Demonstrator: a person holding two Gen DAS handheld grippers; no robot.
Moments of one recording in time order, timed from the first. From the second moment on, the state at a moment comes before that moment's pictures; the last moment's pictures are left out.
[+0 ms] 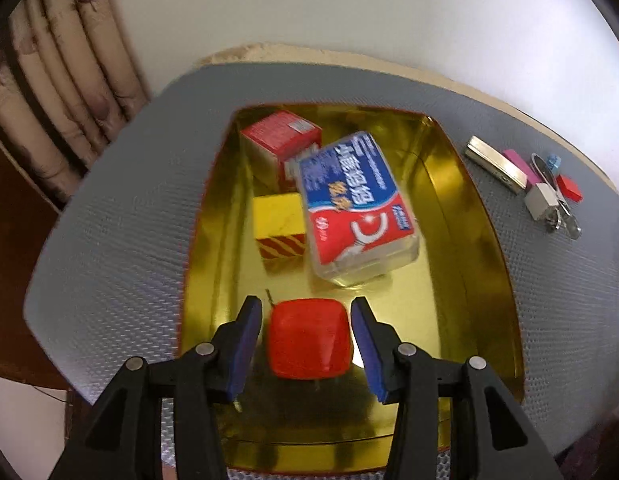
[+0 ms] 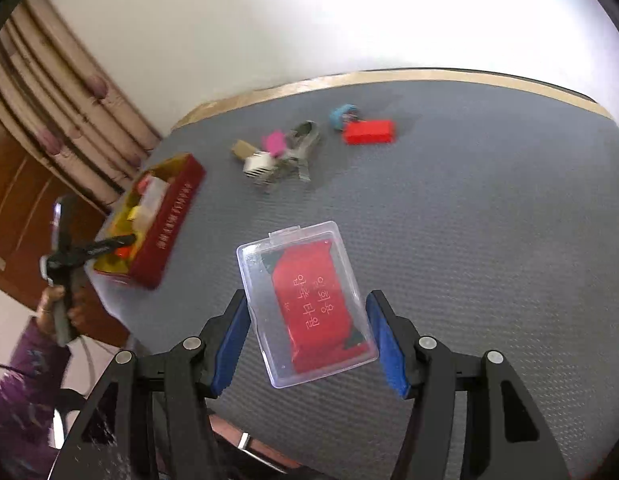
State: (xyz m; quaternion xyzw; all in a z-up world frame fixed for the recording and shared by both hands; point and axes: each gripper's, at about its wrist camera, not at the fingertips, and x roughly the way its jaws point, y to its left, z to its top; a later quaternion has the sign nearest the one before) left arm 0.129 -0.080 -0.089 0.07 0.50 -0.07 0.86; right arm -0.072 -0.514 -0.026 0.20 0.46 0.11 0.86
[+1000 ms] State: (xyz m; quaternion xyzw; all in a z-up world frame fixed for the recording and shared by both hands) left arm 0.043 -0.023 -0.036 -0.05 0.39 -0.05 0.92; right arm 0.087 -0.209 -0.051 0.03 0.52 0.27 0.81
